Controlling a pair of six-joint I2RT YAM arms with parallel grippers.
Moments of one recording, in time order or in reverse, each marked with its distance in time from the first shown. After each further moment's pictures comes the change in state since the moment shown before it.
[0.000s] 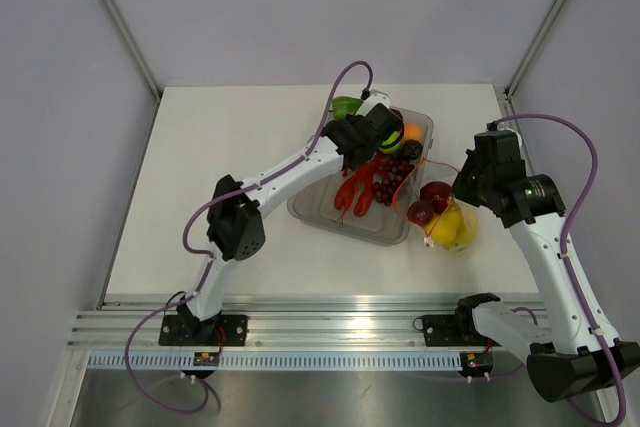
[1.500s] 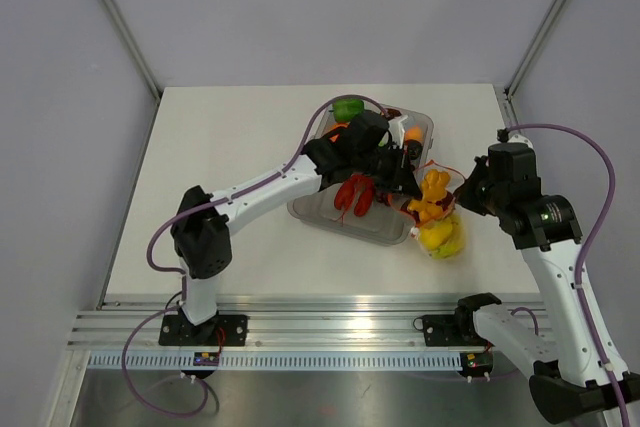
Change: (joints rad) left arm -0.041 -0.294 -0.390 0.457 1.164 -0.401; right arm 0.000 -0.122 -0.010 -0.015 -0.034 0.000
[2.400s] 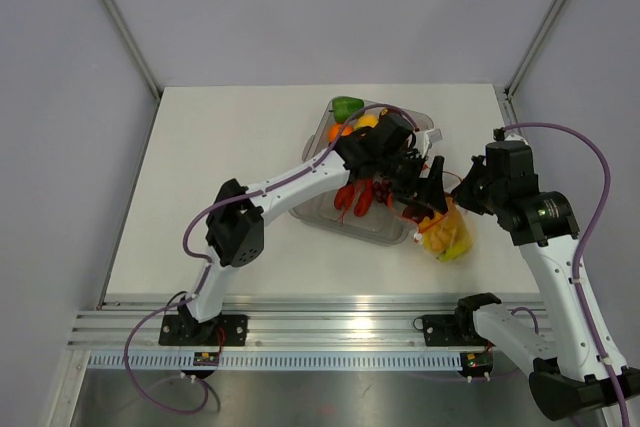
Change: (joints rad) left arm -0.024 0.237 0.238 -0.102 0.185 0.055; right arm 0.000 0.019 0.000 -0.003 -0.027 0.000
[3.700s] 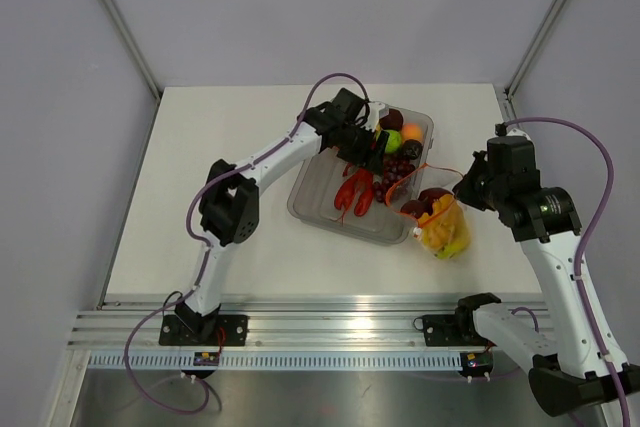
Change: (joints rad) left arm 0.262 0.057 0.012 -0.214 -0.297 0.500; right arm 0.000 0.019 0.040 -0.012 0.019 -0.009
